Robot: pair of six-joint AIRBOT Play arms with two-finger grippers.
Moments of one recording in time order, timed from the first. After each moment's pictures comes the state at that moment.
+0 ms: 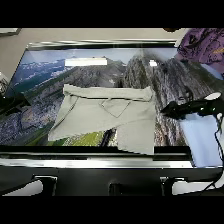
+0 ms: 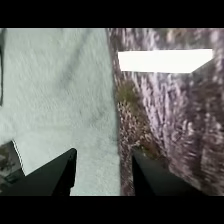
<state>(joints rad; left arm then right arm) 0.37 -1.33 1.35 1.39 -1.36 -1.63 -0.38 -1.63 1.18 -0.84 1.32 1.14</state>
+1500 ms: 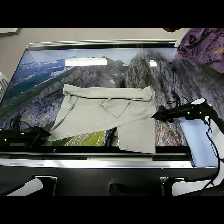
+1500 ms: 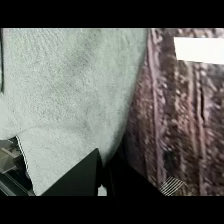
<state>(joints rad) 0.64 -1.24 0.64 0.93 -1.25 -1.21 -0.29 -1.66 1.09 -0.74 1.24 1.06</state>
